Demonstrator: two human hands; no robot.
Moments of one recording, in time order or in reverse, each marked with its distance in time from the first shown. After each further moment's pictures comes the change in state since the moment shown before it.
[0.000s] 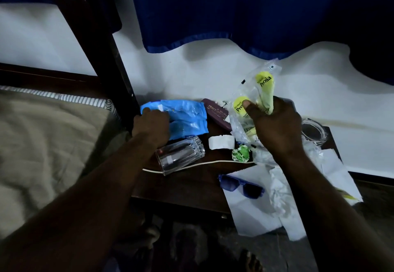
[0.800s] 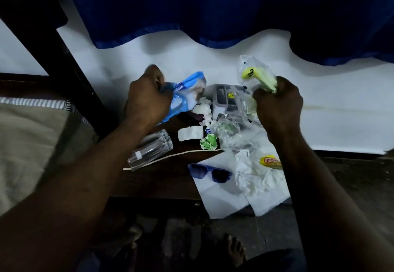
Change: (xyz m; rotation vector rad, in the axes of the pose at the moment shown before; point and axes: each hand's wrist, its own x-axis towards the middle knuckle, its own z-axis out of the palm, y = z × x) left_hand -0.025 0.083 -0.067 -0.865 0.498 0.053; right_hand 0.015 0.039 -0.063 0.126 0.188 0.120
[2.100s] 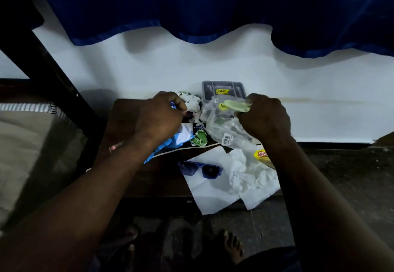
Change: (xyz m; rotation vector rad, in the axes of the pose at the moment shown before) left_hand -0.044 0.035 0.023 -0.110 -0.343 -0.122; right_hand 0.001 0.039 -0.009 -0.682 -0.235 -0.093
